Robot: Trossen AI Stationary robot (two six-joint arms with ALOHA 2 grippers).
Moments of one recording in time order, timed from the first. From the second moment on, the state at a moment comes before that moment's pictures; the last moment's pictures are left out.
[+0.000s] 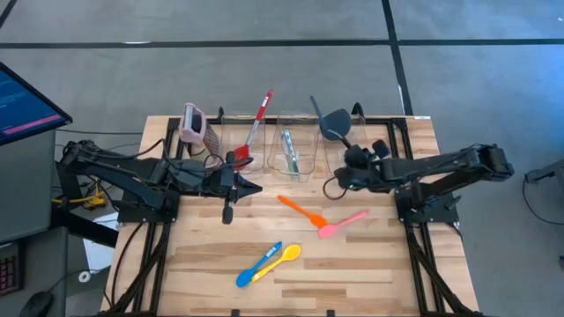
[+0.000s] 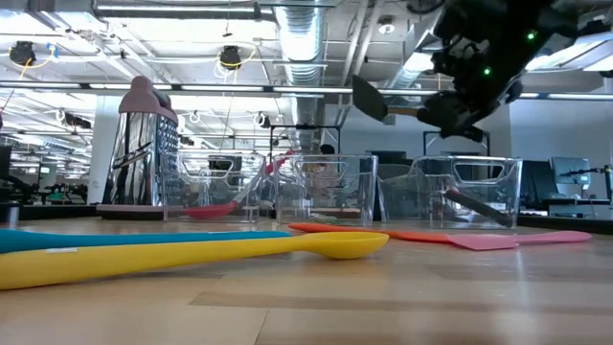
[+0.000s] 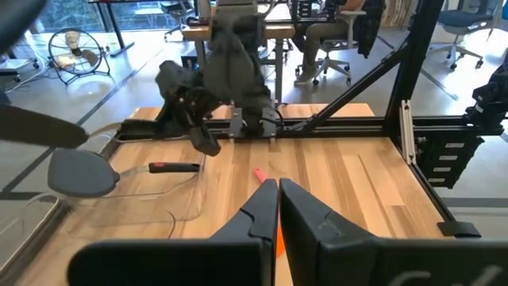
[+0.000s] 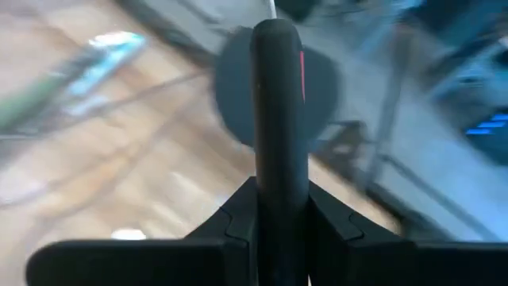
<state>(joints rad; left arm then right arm) -0.25 1.10 0.99 -0.14 -0.31 -0.03 0.00 1.23 0.74 -0.65 0.99 0.59</state>
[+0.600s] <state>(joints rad) -0.23 1.10 0.99 -0.14 -0.34 -0.03 -0.46 1.06 0.66 -0.53 0.41 0.36</state>
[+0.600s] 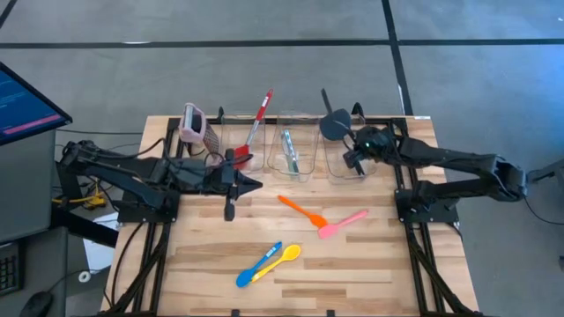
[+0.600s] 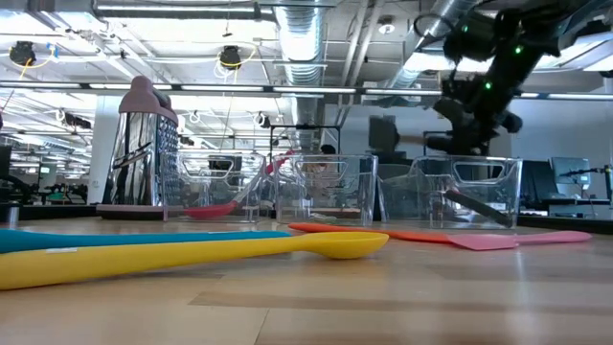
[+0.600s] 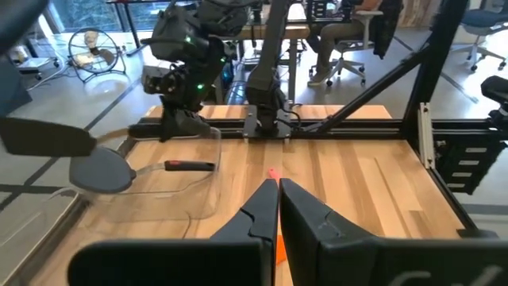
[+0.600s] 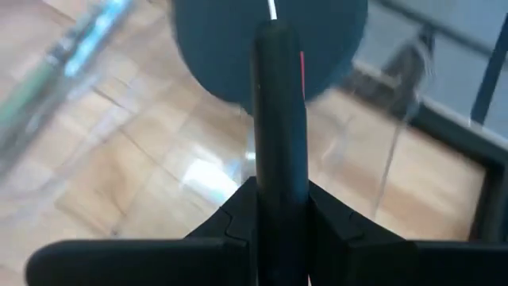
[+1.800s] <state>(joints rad) -0.18 1.10 0.99 -0.14 -0.34 -0.03 -0.52 1.09 0.67 -0.56 0.29 0.36</state>
